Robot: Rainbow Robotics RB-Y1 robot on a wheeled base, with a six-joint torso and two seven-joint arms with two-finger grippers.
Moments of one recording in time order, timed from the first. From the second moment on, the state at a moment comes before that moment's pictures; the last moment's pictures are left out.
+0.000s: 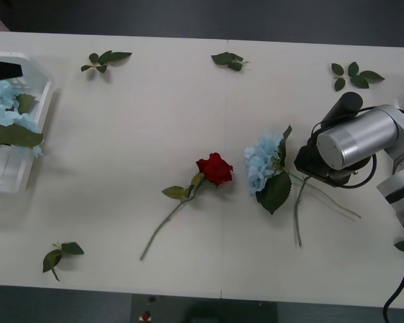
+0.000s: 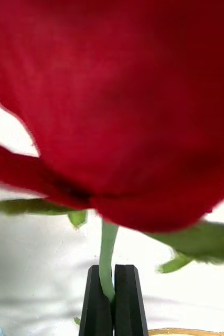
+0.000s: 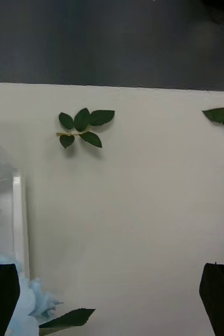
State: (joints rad) right arm -0.51 -0.55 0.35 -1.45 -0.45 1.40 0.65; left arm -0.28 1.10 0.15 -1.70 1.40 1.00 -1.69
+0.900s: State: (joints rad) right arm -0.51 -0.65 -0.14 -1.81 -0.47 1.92 1.02; left arm -0.34 0.66 -0.30 -2.02 0.76 1.16 -1.67
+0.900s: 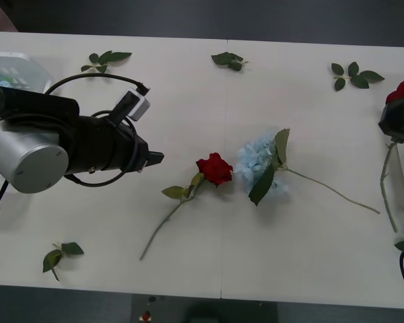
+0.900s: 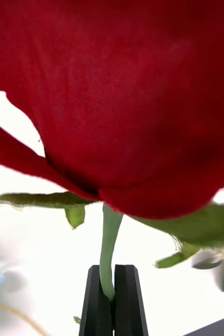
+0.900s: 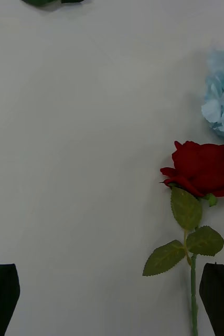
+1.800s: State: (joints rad) right arm -0.51 -0.85 -0.54 -1.40 -0.36 1.64 1.74; left arm -0.53 0.56 -0.74 -1.84 0.50 1.16 -1.44
